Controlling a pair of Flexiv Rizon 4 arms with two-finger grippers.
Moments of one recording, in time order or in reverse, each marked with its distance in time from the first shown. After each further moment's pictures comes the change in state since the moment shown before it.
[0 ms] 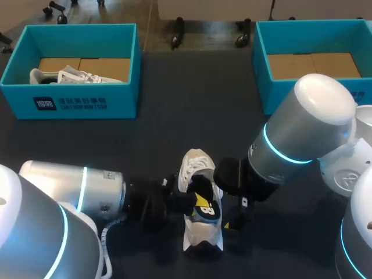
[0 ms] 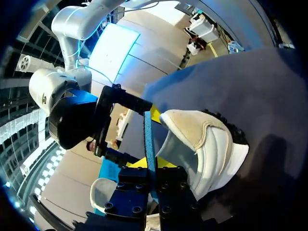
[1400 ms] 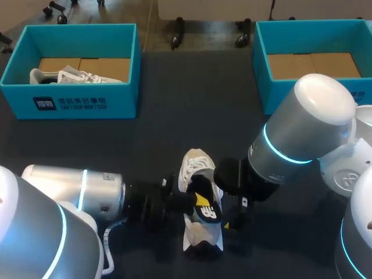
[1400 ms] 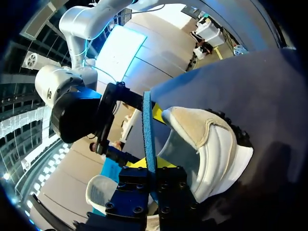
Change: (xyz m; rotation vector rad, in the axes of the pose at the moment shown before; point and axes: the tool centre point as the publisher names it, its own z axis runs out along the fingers) left arm 0.000 0.002 0.004 0.046 -0.053 -0.046; right arm 0.000 0.000 0.000 0.000 0.000 0.000
